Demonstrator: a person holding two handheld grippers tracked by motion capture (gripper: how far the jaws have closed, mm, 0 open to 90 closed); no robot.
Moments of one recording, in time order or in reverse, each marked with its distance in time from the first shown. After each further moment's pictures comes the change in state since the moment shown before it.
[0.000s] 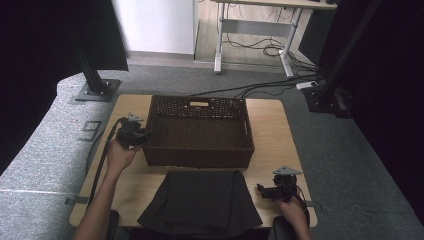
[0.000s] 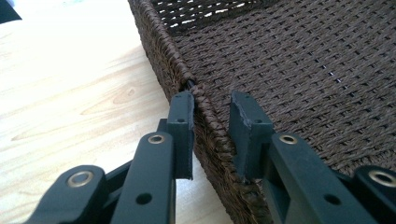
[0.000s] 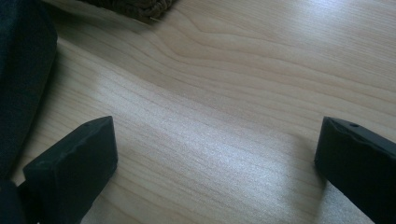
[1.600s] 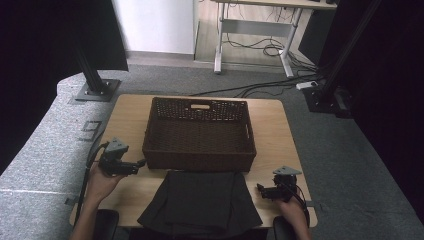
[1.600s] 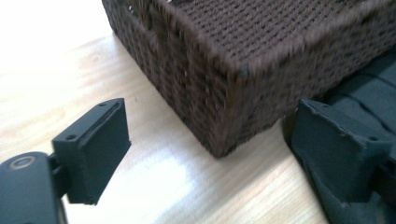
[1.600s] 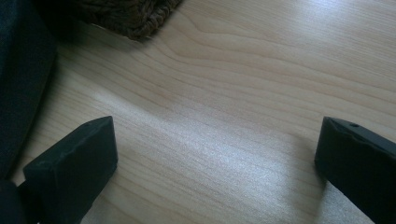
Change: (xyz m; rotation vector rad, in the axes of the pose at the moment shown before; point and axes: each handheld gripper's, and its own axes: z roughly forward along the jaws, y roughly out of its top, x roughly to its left) left arm 0.001 -0.086 -0.042 -0.097 -0.150 0.082; right arm 0.000 0.000 0.000 0.000 0.000 0.001
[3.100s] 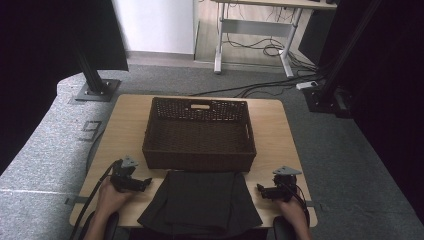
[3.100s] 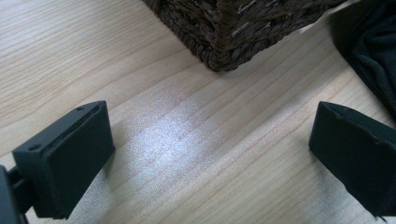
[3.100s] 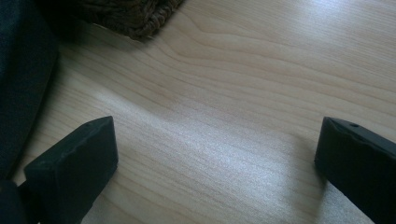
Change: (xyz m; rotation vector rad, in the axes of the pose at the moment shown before) left arm -0.006 -0.054 0.057 0.151 -0.017 0.005; right arm 0.000 0.000 0.000 0.000 0.005 -0.004
